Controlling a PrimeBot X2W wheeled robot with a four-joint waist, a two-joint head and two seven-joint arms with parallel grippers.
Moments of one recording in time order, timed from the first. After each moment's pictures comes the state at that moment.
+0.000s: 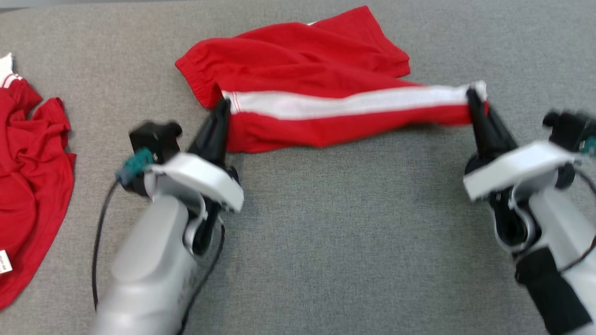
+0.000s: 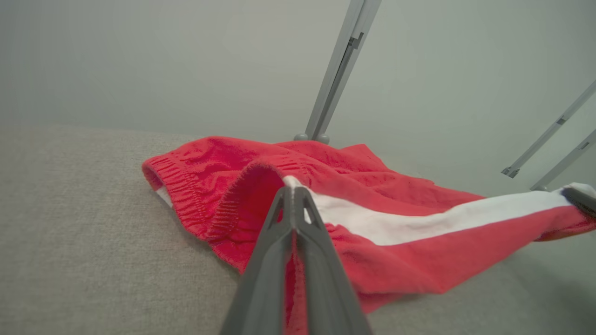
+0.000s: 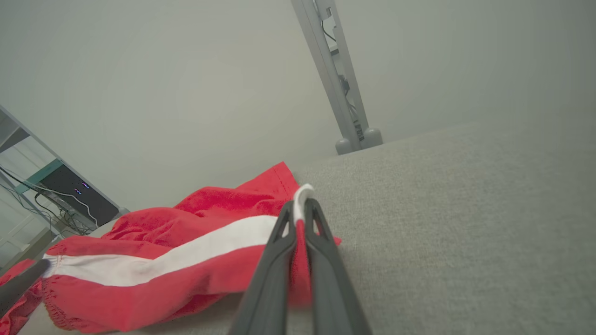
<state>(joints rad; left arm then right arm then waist) -0.73 0.05 -0.35 0.75 -0.53 -0.10 -0.26 -0.73 -0.27 0.44 0.64 0.86 0.13 -0.26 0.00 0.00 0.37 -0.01</state>
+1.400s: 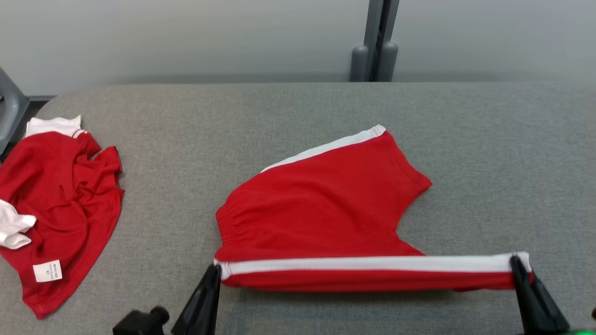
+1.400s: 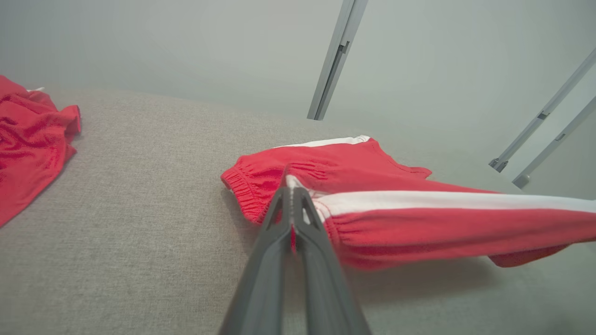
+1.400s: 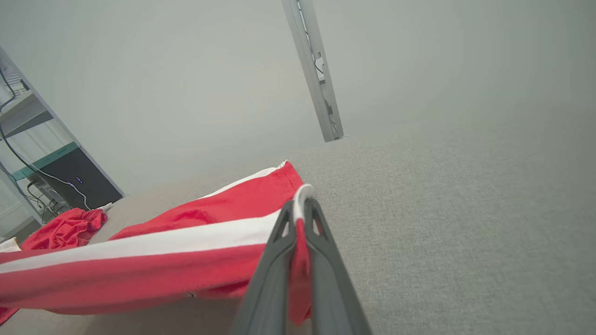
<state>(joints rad) 0.21 0.16 -0.31 -0.13 -0.43 0.10 -0.11 0.25 -0.15 0.02 -0.10 0.49 0.13 -0.19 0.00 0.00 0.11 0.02</state>
